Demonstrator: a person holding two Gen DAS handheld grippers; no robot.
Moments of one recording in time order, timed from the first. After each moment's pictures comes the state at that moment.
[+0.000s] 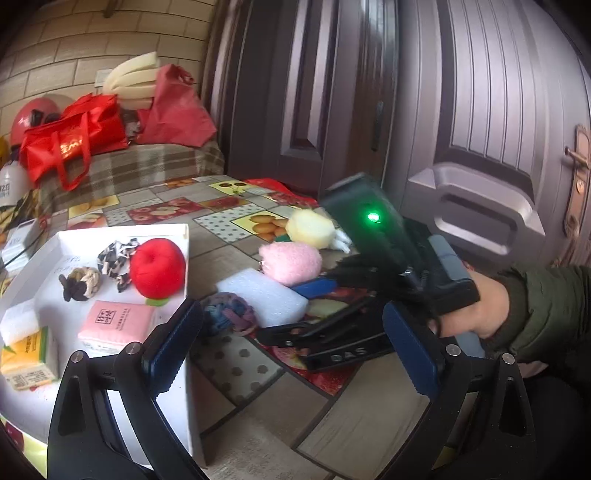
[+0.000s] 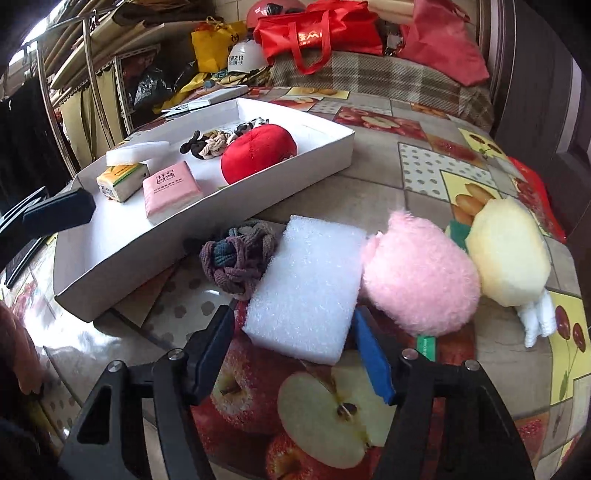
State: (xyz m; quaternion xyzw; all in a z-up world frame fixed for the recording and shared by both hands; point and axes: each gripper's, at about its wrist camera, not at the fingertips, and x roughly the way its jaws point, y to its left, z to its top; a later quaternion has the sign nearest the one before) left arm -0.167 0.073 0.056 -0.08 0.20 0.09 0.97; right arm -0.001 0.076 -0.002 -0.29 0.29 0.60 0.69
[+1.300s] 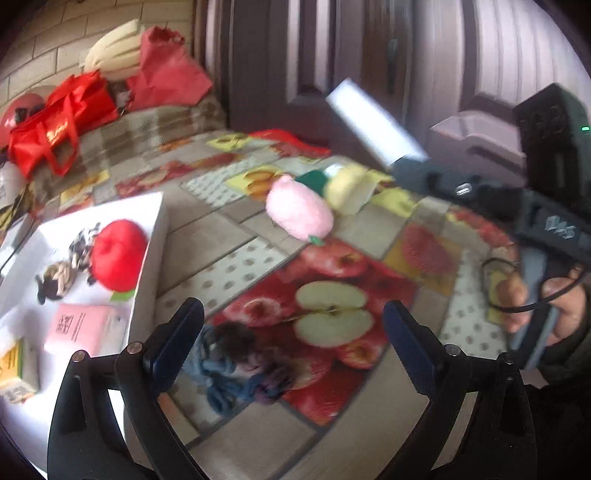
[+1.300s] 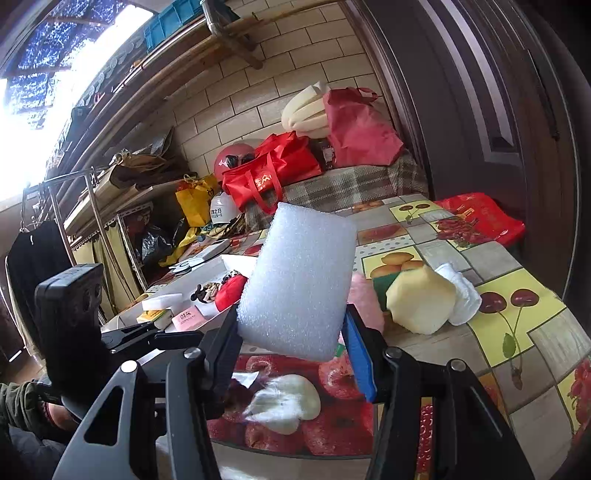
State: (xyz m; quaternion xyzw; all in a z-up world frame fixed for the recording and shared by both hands) left arm -0.095 0.066 0.034 -0.07 0.32 0.13 0.94; right arm 0.052 -0.058 0.054 -0.01 0.19 0.63 0.76
